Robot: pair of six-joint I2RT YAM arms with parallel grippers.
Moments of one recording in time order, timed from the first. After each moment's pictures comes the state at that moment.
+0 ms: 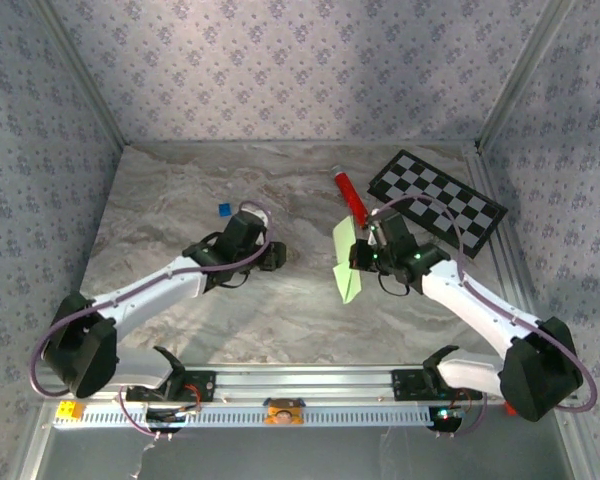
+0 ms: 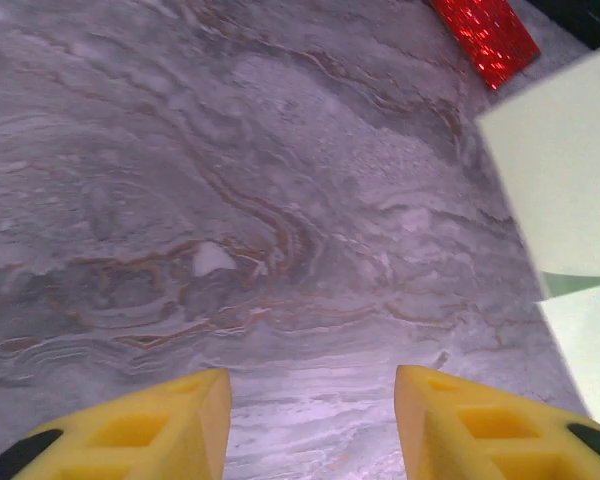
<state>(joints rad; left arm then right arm) -0.71 1.30 0.85 -0.32 -0.03 -0.54 0.56 1.19 0.84 -0.52 -0.04 0.61</state>
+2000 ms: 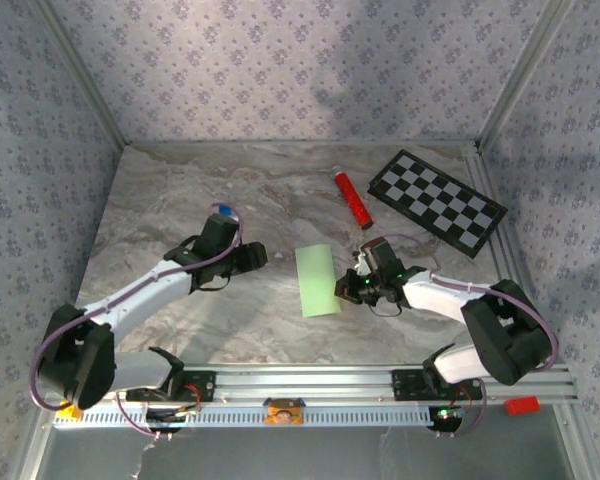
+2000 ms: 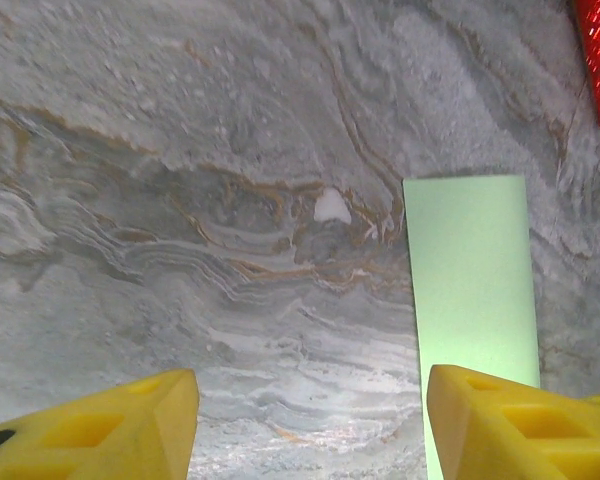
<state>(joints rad) -0.55 1.28 0.75 -0.37 0.10 -0.71 0.54 1.39 0.52 -0.08 -0.47 0.81</state>
